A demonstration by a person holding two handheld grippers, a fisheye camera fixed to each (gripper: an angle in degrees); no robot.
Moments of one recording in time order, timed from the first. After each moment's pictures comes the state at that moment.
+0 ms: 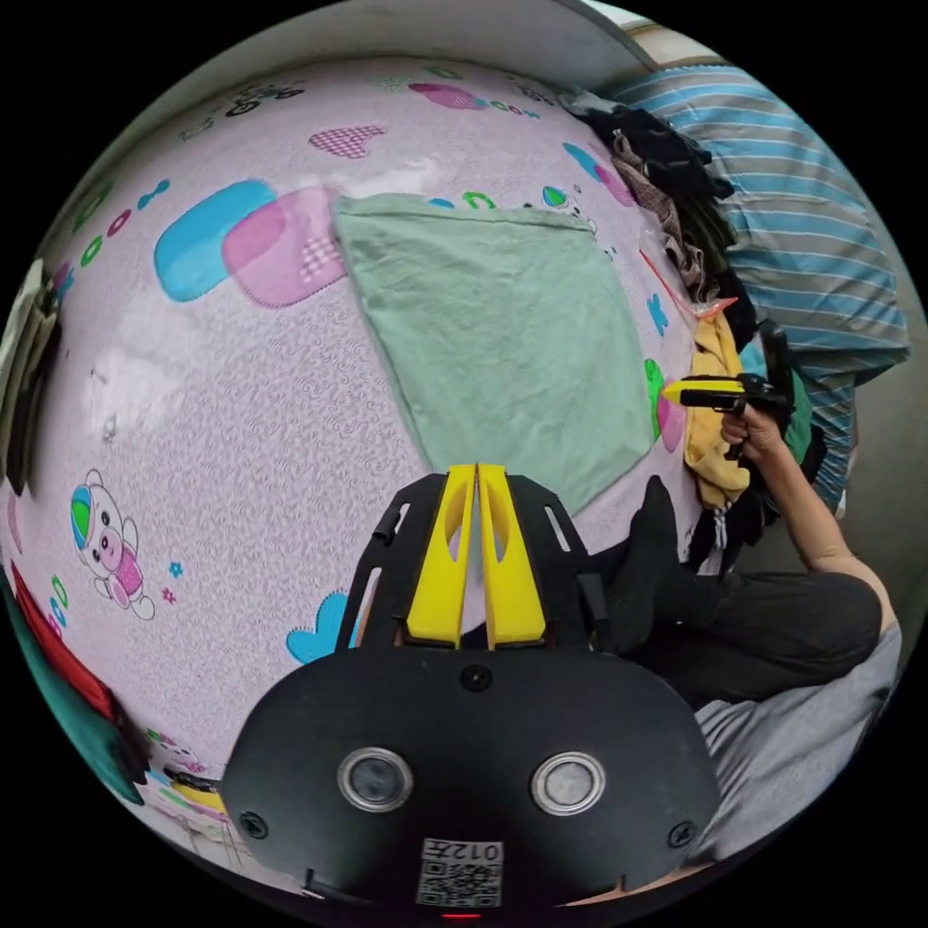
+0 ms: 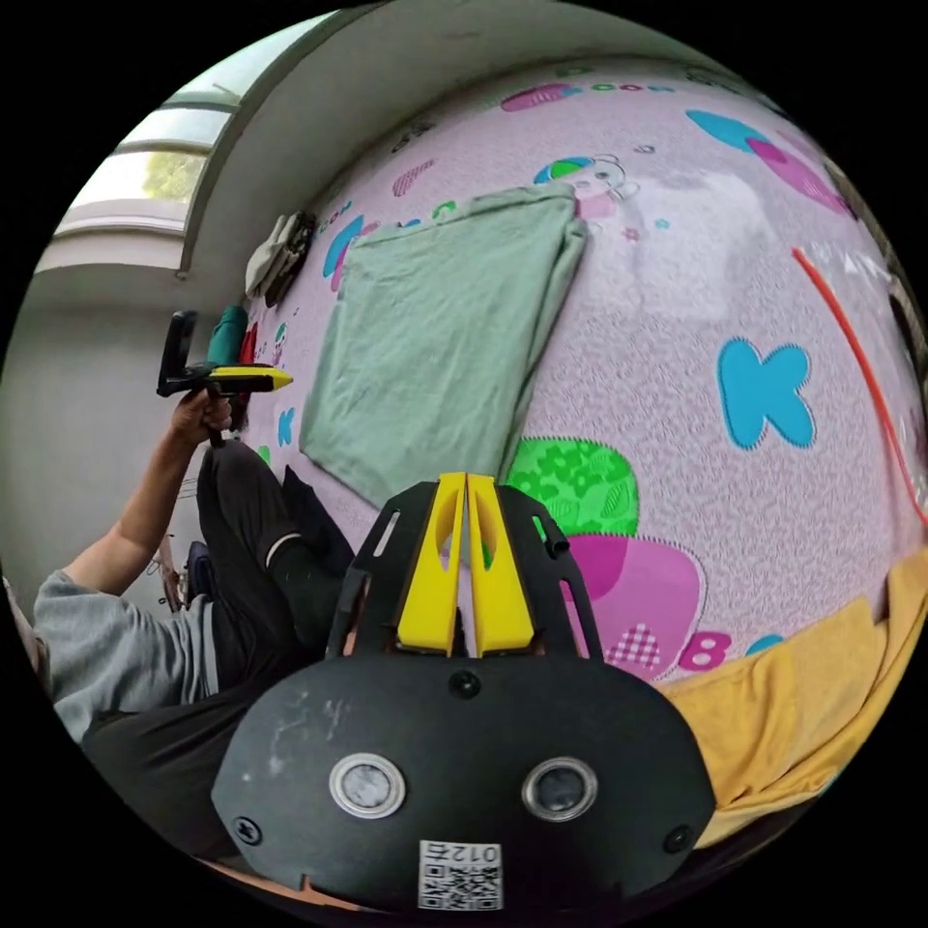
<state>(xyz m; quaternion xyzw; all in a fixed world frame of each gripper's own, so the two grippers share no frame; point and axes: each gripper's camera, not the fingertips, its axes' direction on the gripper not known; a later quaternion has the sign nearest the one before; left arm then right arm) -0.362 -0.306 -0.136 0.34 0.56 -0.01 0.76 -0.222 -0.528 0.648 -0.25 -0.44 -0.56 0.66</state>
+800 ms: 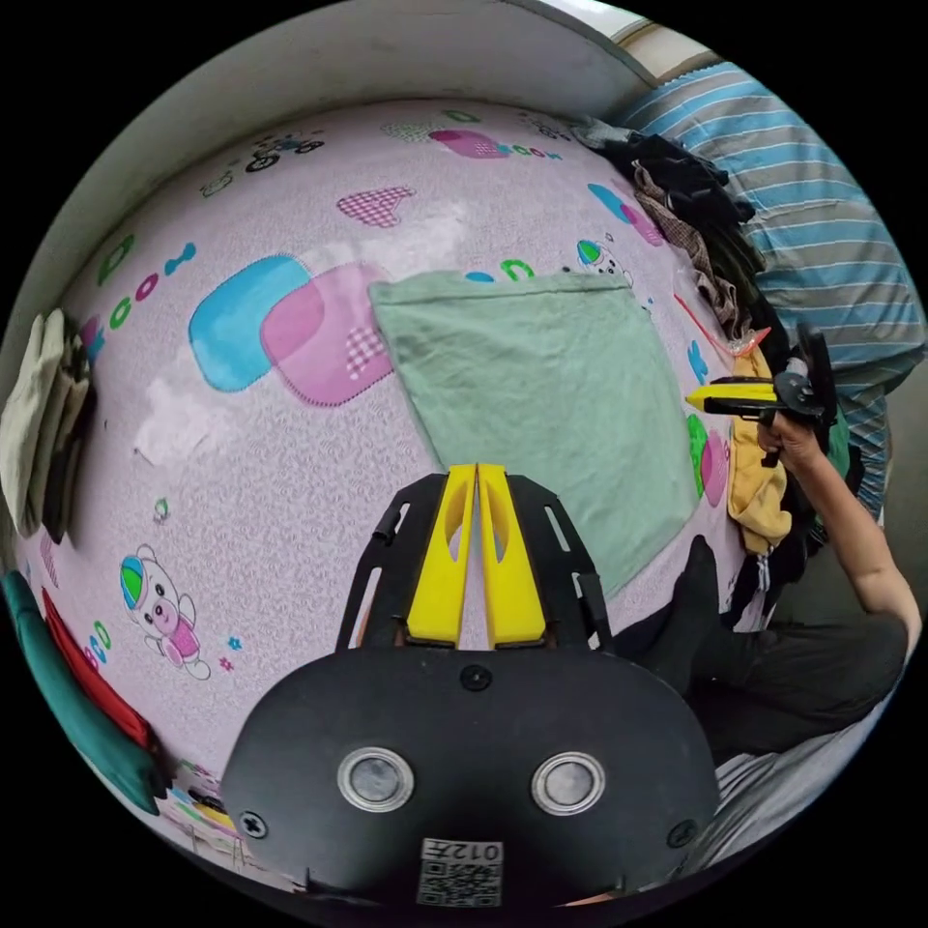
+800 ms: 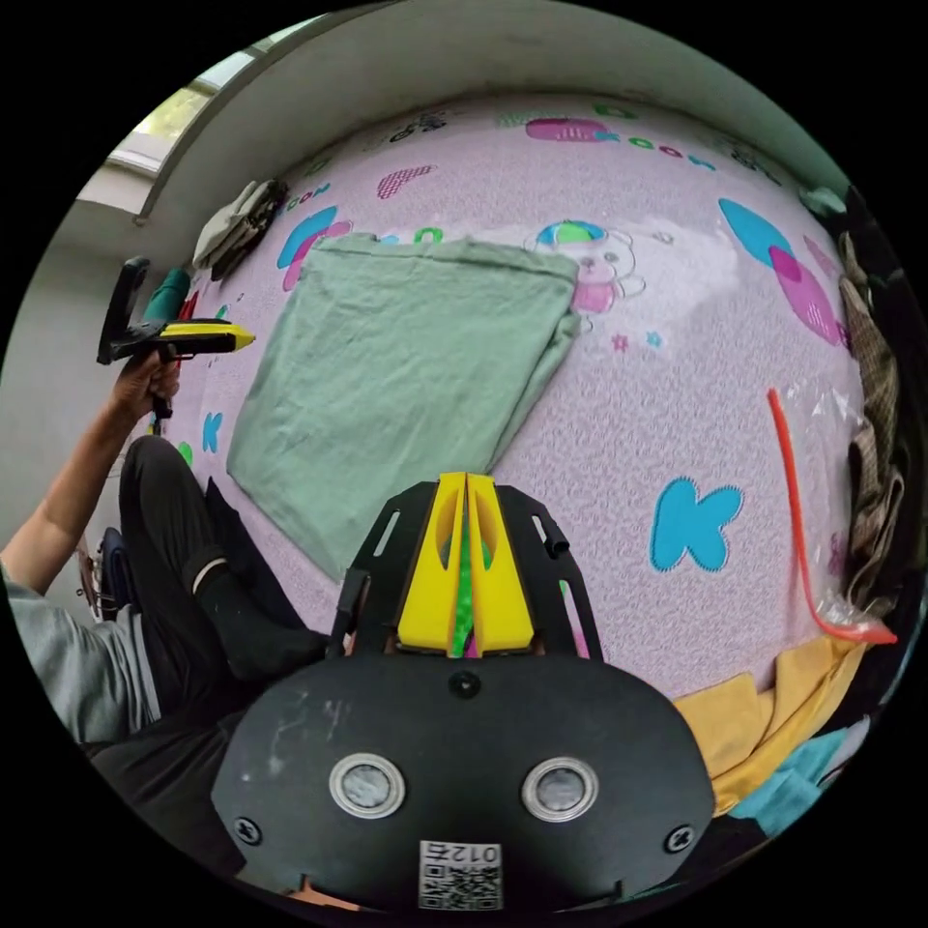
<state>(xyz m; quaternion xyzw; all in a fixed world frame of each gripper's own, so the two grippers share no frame) -0.353 -0.311 -0.191 0.39 0.50 -0.06 0.77 -0.289 -0.527 0.526 -0.14 -0.34 -0.63 0.68</state>
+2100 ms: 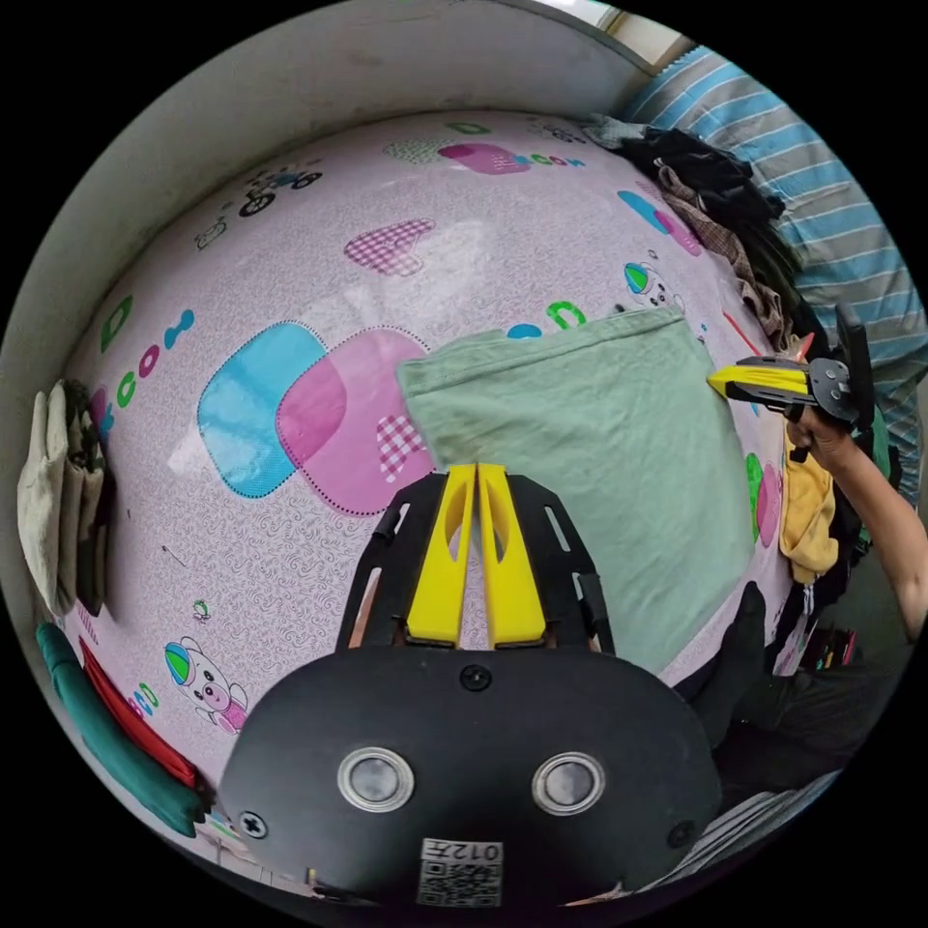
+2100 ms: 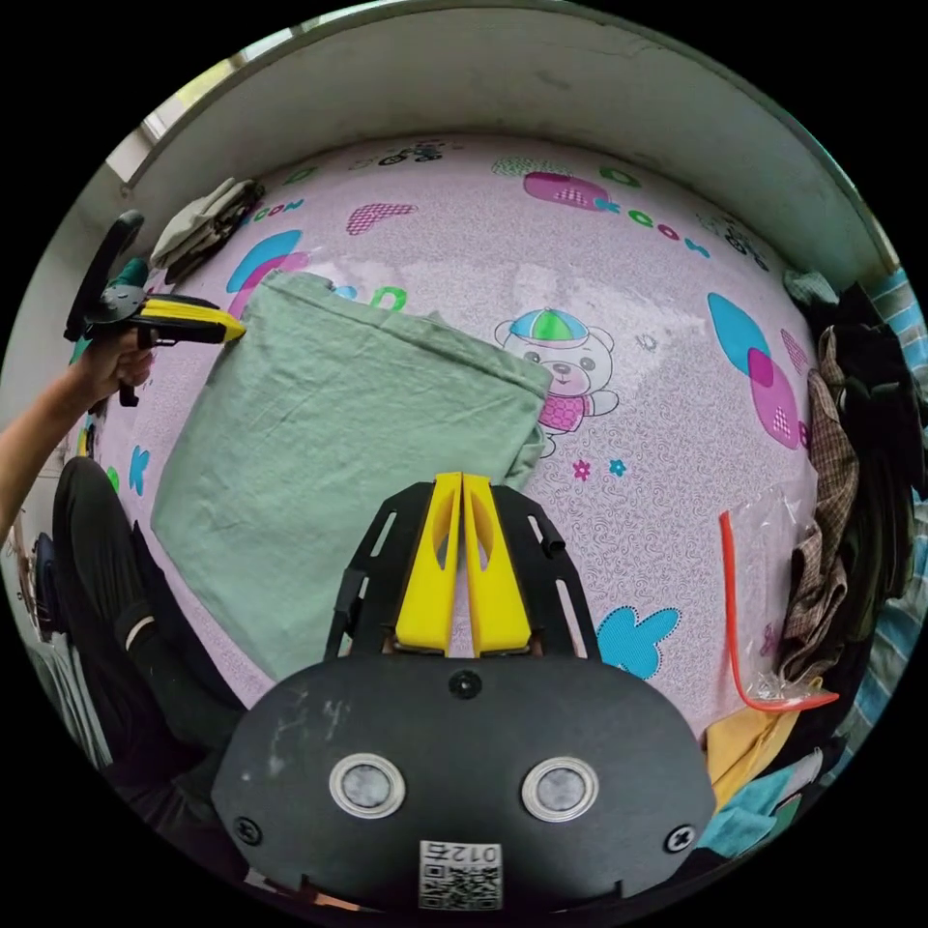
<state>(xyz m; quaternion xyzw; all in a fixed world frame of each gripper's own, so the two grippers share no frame) -0.452 -0.350 -0.266 0.41 0.46 -0.09 0.79 -0.388 -0.591 0.524 -0.05 -0.31 -0.63 0.71</state>
